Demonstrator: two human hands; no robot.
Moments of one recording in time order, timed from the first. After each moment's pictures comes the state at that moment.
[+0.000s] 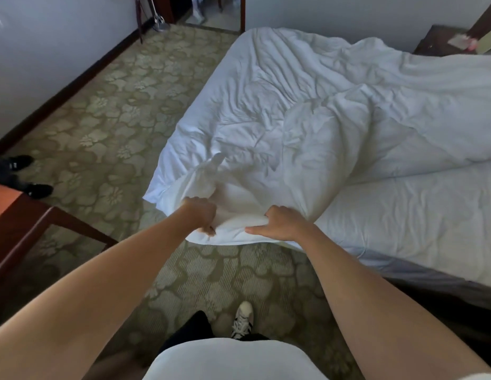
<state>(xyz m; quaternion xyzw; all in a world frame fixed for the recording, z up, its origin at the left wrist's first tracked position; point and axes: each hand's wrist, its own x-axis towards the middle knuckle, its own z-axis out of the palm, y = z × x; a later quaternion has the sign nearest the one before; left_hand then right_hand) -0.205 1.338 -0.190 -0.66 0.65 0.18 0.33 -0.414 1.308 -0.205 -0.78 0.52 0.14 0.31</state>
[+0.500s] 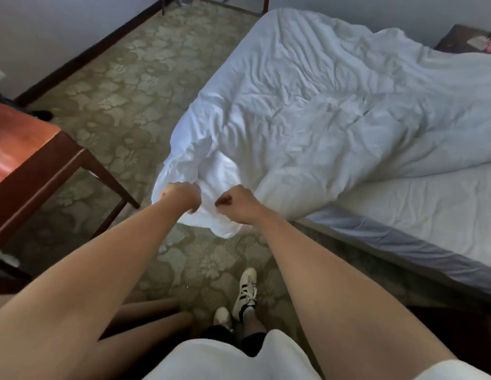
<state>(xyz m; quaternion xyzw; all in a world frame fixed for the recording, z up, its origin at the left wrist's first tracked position) -0.166 1.504 -0.193 -0.76 0.52 0.23 0.31 -0.320 1.482 -0.195 -0.77 0.46 0.01 0.45</state>
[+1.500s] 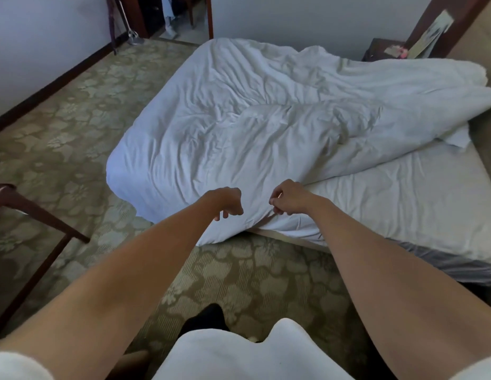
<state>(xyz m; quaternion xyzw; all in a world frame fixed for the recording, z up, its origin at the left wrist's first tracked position) -0.493 1.404 -0.172 -0.68 0.62 0.36 0.15 -0.676 1.374 -0.170 -0.72 0.58 0.01 0.38</state>
